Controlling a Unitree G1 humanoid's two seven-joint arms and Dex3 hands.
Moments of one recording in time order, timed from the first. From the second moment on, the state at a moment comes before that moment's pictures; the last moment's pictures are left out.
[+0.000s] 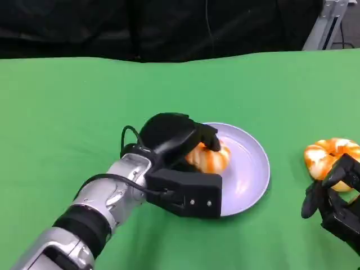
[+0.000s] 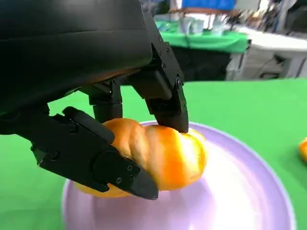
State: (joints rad) left arm -0.74 0.07 -0.57 0.85 0.77 -0.31 0.27; right arm 0.09 0.01 -0.21 0.03 0.48 -0.01 0.41
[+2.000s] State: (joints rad) left arm -0.15 0.21 0.13 0.32 -0.72 0.16 -0.93; right arm 0.07 0.01 -0.21 0.04 0.48 -0.02 0.41
